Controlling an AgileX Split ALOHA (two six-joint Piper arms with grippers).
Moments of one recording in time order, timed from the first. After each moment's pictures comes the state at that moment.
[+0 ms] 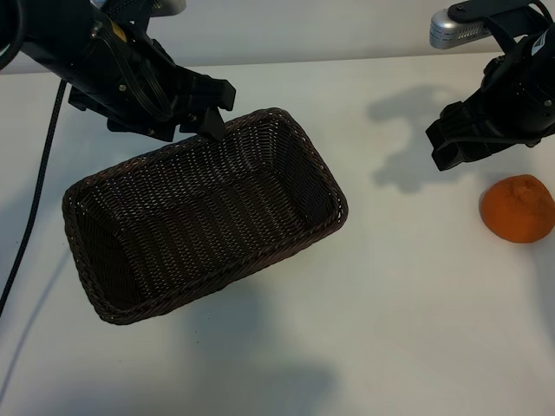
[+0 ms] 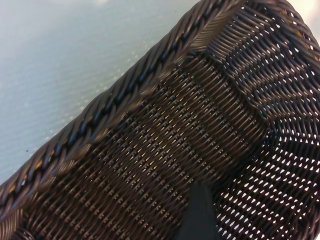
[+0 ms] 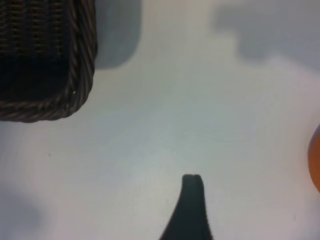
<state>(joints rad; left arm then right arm) -0.40 1.66 -1.37 -0.23 0.88 -0.09 0.16 1.57 -1.25 0.20 1.00 -0.17</state>
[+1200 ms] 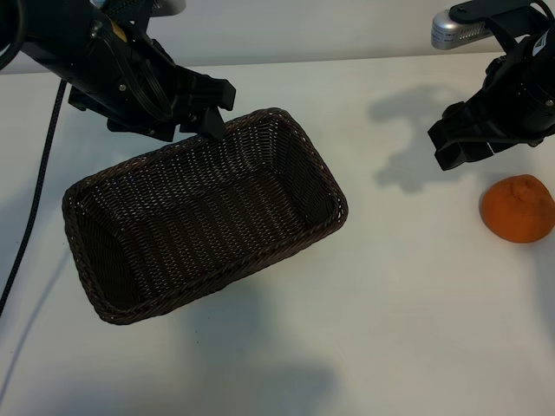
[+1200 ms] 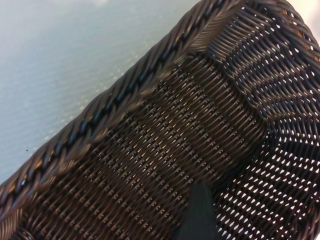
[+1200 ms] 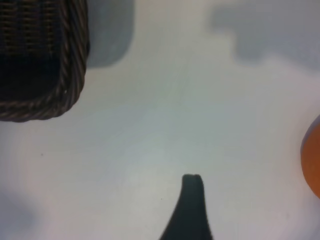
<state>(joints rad) -0.40 1.66 -1.37 -0.23 0.88 -0.09 0.16 1.57 -1.25 0.19 1.00 -0.17</state>
